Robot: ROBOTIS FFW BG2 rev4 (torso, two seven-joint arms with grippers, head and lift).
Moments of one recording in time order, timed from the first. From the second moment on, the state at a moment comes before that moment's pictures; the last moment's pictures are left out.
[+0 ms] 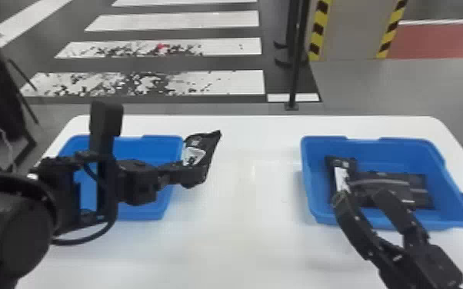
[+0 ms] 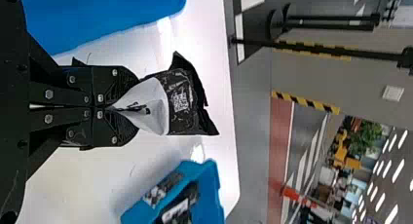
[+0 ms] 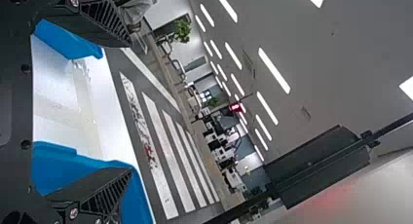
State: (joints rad) left arm 0.02 0.30 0.08 -2.25 0.35 1.24 -0.53; right arm 0.68 -0.02 -0.01 -2.23 -0.51 0.06 0.44
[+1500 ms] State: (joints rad) left arm -0.02 0.30 -0.23 -2.29 0.57 1.19 -0.55; right arm 0.48 -0.04 0.06 -2.10 -0.61 0.10 0.51
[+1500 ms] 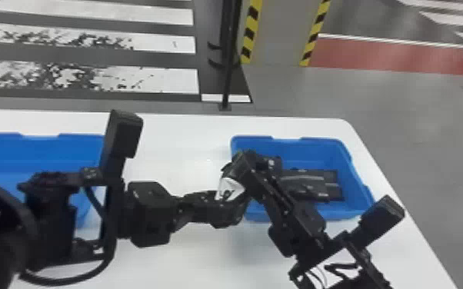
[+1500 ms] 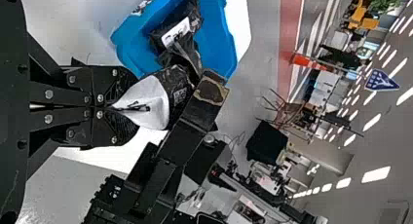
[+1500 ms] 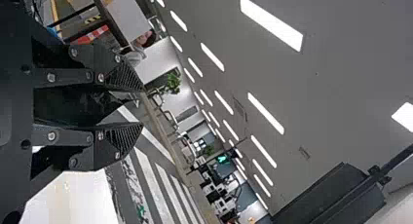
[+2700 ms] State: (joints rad) left arm 0.29 0.27 -0.01 -2.43 0.65 1.04 -0.54; right arm 0.25 -0.12 -0.18 -1.85 -0.66 0.11 0.54
